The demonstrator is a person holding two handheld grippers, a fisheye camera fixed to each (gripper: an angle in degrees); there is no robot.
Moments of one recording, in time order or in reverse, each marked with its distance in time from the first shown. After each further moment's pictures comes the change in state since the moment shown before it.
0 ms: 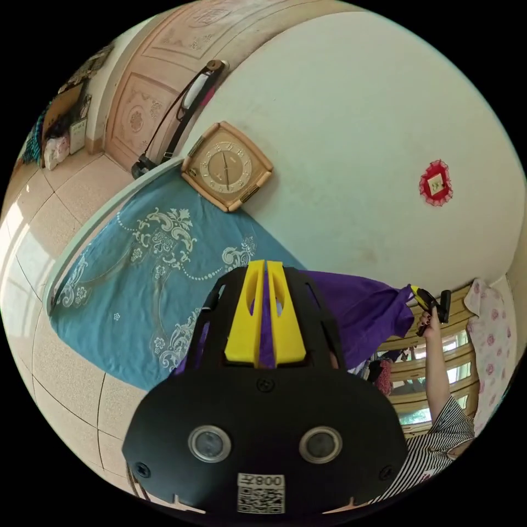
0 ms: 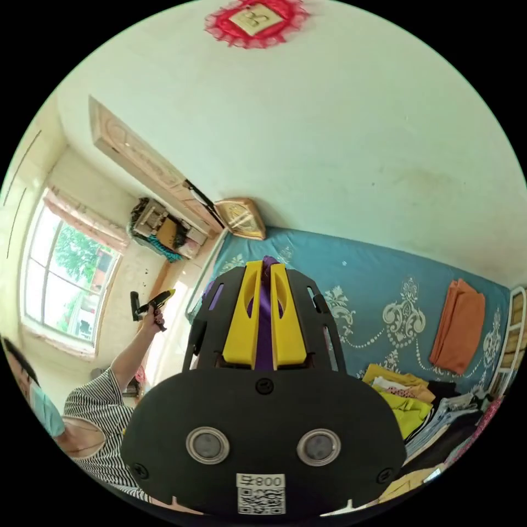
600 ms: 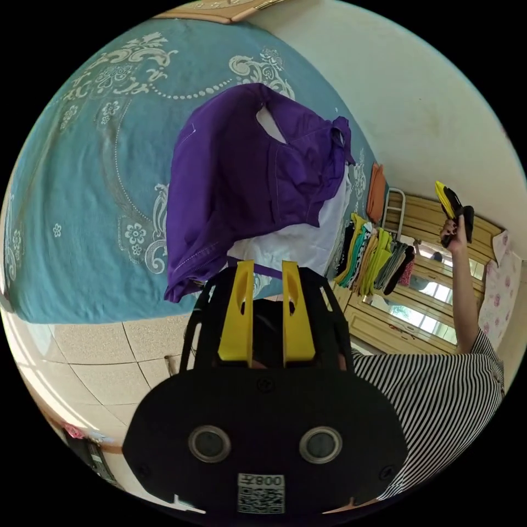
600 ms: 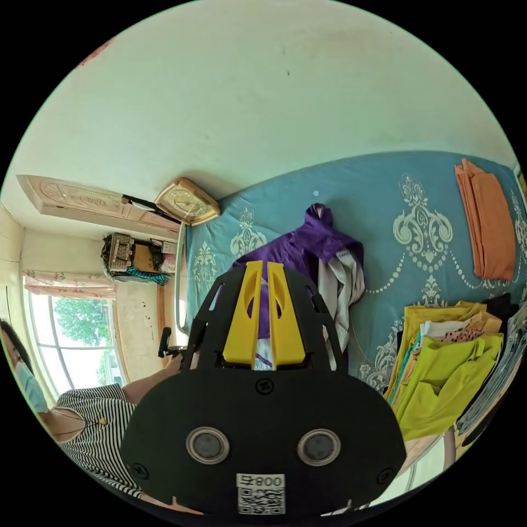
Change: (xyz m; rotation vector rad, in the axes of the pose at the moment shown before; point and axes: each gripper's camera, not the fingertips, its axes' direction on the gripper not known) left arm -0.060 -0.067 0.227 -0.807 -0.057 0.071; right arm 0.000 -0.067 0.210 -0.128 -0.055 0.363
